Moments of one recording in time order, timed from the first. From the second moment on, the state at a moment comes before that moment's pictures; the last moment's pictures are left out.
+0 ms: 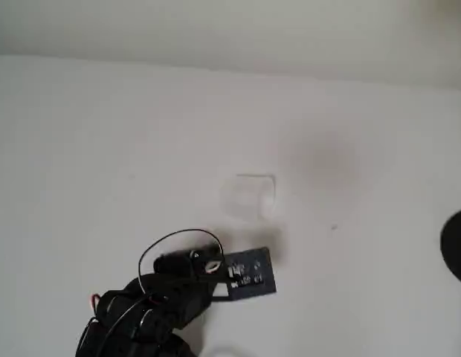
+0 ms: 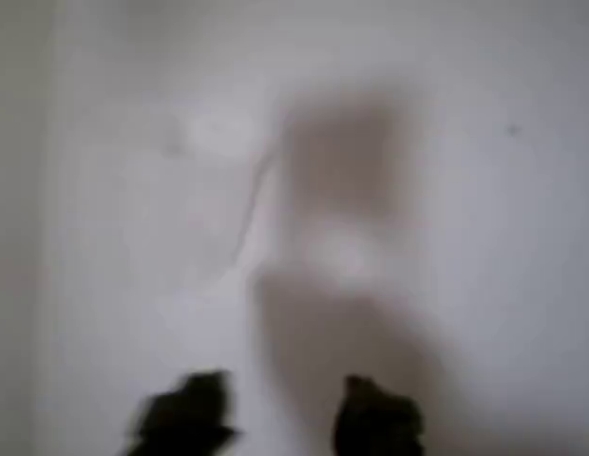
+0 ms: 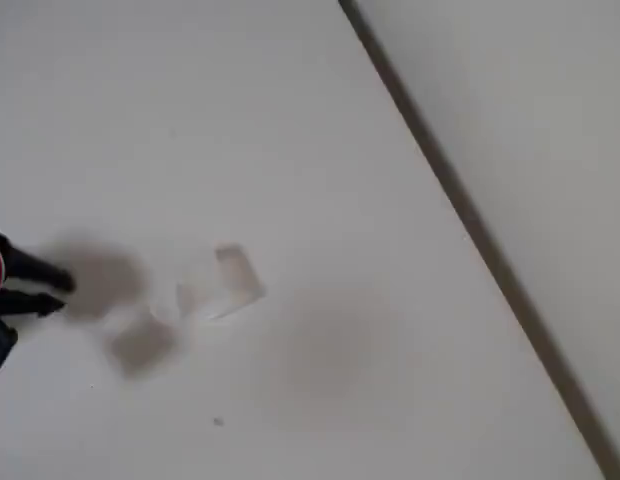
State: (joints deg) arm -1.7 187.5 173.0 56.9 -17.6
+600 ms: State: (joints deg) arm -0.4 91.3 105.7 65.7 -1.8
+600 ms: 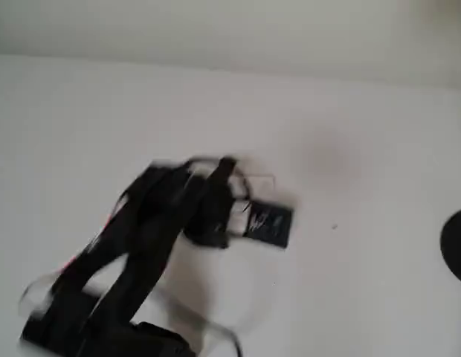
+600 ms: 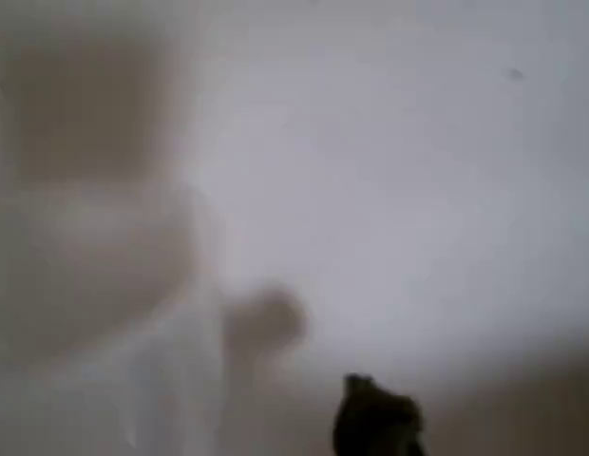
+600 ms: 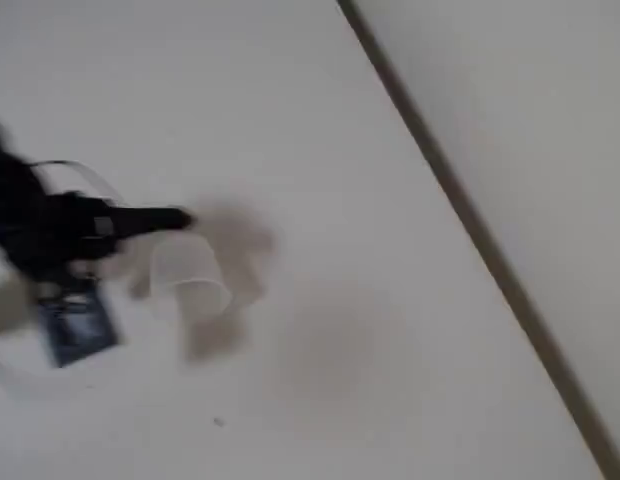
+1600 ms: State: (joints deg) arm -1.8 104.9 85.3 67.1 -31.3
